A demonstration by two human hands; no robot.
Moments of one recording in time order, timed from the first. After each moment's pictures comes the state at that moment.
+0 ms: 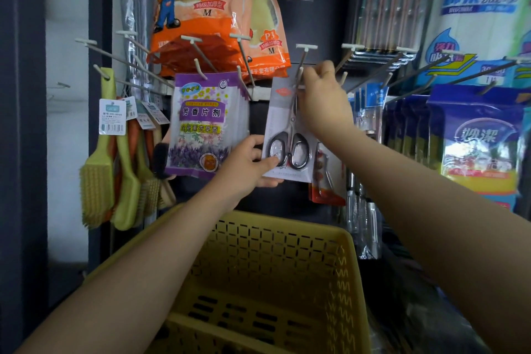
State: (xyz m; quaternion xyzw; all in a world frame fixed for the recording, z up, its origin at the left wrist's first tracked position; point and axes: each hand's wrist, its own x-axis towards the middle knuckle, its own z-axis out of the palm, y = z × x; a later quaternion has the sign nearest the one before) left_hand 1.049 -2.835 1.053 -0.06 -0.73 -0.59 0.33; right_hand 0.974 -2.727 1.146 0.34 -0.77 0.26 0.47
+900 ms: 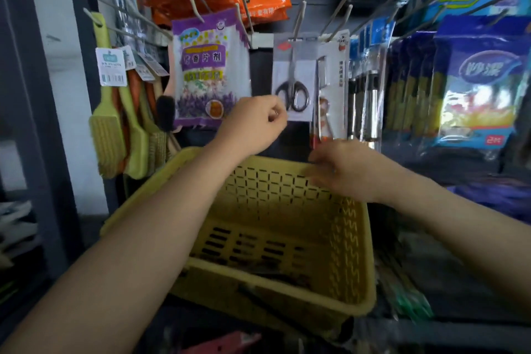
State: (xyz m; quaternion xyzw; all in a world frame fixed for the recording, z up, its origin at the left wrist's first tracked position) left_hand 1.082 -2.819 1.046 -0.02 -0.89 -0.21 0.41; right_hand 1.043 -2.644 1.026 0.44 -0.88 0.08 0.16
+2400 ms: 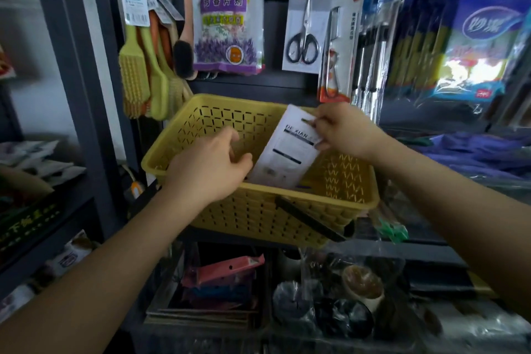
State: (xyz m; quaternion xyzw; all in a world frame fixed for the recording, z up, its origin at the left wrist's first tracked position) left_hand 1.202 -2.825 0.943 0.15 -0.93 -0.12 0.31; right_hand 1.071 -2.655 0.996 0.42 -0.86 0.29 0.10
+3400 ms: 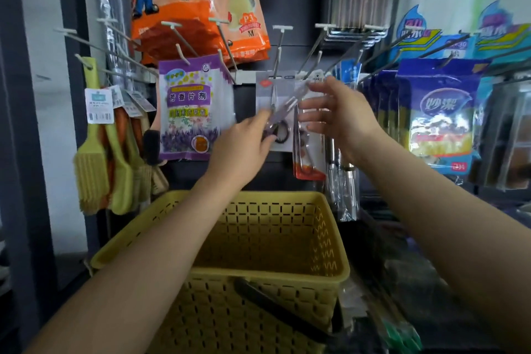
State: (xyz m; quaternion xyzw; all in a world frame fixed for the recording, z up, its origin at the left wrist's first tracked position) left_hand 1.074 -2.807 1.052 -0.04 -0.83 -0.02 0.55; right_hand 1.012 -2.657 1.098 0.36 -0.57 0.74 0.04
